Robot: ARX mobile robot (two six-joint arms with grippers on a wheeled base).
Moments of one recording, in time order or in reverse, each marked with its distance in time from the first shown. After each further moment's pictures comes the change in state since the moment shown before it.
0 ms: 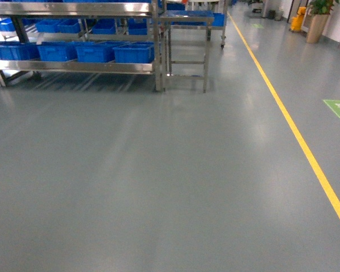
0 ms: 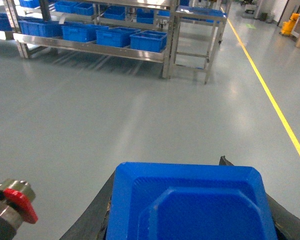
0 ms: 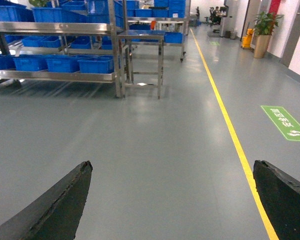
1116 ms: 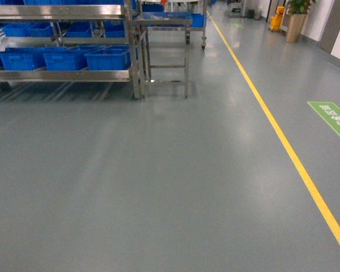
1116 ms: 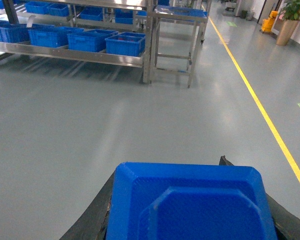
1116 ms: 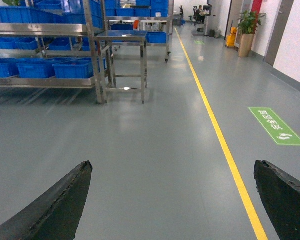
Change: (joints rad) left arm 0.000 -0.001 0.000 0.000 0.003 0.000; right arm 0.000 0.000 0.000 -0.002 0.000 0.000
